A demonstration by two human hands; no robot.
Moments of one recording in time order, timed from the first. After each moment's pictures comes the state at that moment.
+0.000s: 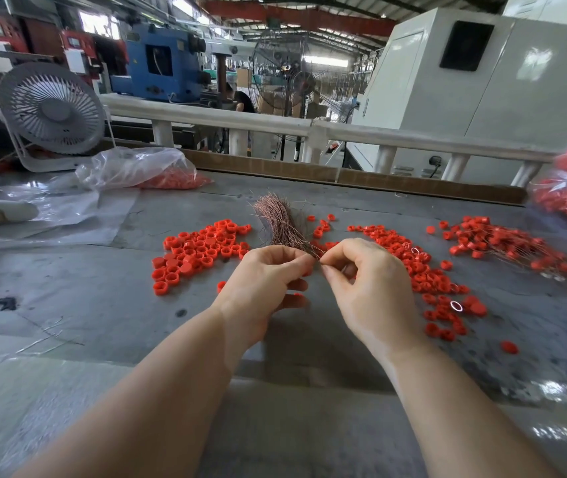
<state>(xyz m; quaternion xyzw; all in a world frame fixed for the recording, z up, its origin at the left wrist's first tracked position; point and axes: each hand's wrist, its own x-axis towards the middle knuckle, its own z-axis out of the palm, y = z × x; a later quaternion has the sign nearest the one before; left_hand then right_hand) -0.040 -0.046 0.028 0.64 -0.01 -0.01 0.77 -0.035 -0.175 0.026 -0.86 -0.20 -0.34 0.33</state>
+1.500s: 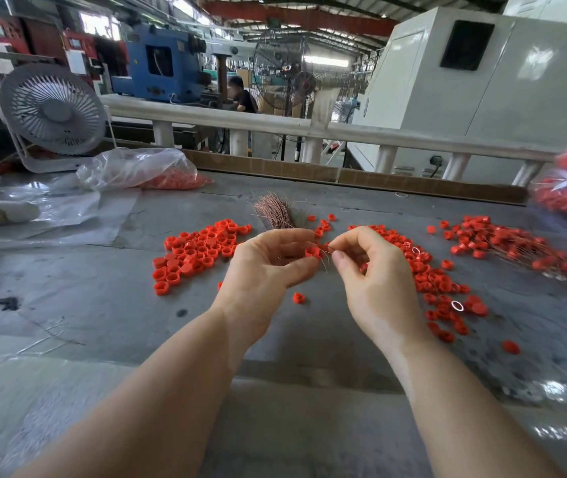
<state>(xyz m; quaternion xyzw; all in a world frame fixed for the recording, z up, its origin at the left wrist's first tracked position) -0.040 -0.045 0.027 0.64 -0.08 0.10 0.76 -0.034 -0.176 0.029 -0.83 -0.17 -0.28 0.45</state>
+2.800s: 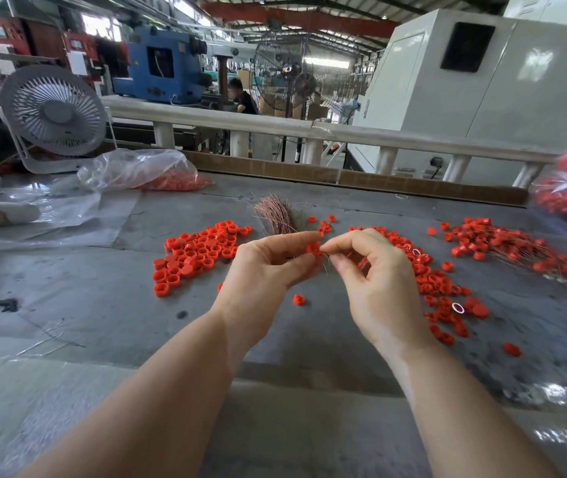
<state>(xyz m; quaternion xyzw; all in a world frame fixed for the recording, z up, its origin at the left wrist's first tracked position) -0.038 -0.044 0.027 0.60 -0.10 0.09 0.79 -0.033 -0.177 0.030 -0.82 -0.22 -0.31 0.43</state>
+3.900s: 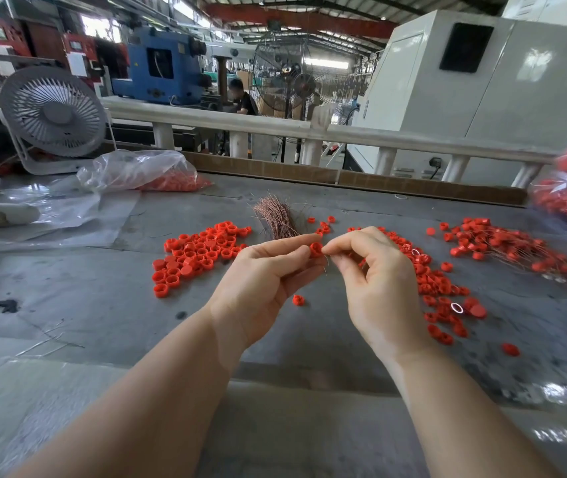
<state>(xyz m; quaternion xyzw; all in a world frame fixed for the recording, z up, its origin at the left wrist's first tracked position) -0.042 -0.043 0.036 0.49 -0.04 -0.02 0.87 -0.036 -0.176 0.032 -0.81 -0.23 -0.35 0.41</state>
